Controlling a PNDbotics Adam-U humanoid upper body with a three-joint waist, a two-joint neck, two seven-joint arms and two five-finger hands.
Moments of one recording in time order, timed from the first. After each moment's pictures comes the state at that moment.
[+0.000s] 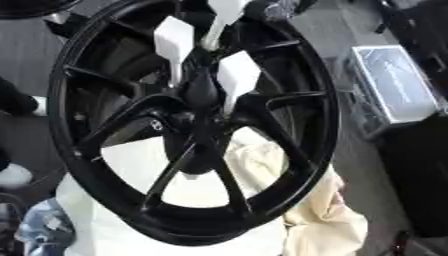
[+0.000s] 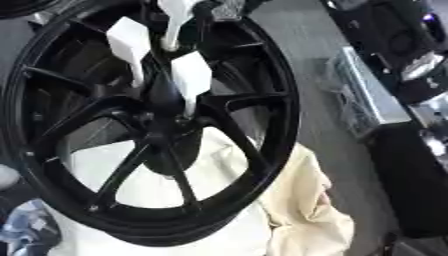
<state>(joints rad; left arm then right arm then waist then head) -0.22 0.33 0.11 -1.76 0.54 0.08 0.66 -0.77 -0.97 0.12 -1.59 -0.09 -0.43 0.75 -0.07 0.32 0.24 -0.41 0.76</state>
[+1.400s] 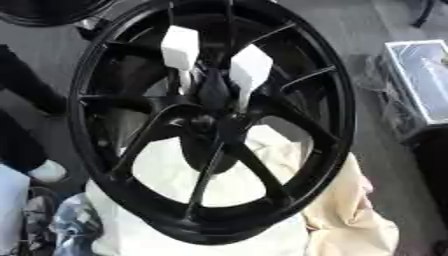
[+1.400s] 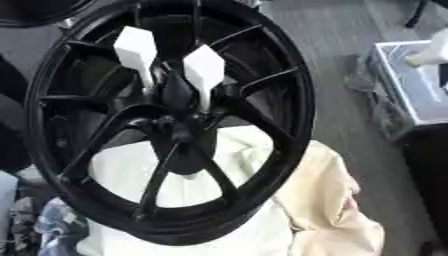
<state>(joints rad) -0.20 0.33 0.14 -1.78 0.50 0.07 0.68 0.34 -0.58 -0.55 -1.97 0.15 -0.31 0.03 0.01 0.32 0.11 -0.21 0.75</state>
